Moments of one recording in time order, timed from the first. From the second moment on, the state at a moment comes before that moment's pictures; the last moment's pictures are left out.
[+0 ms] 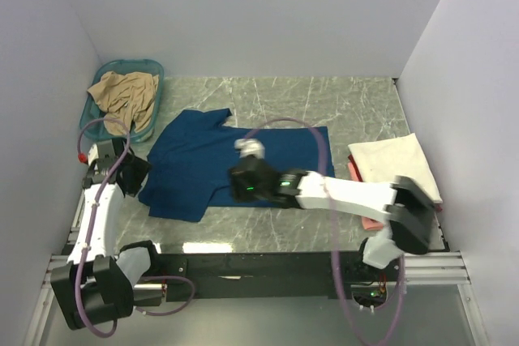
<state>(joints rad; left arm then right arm) 0.23 0.98 0.70 -0.66 -0.09 -0.91 1.06 1.43 1.00 -0.34 0.24 0.72</state>
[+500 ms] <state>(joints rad) 0.23 1.10 0.96 -0.66 -0.03 -0.82 1.34 2.09 1.54 -0.25 0.30 0.30</state>
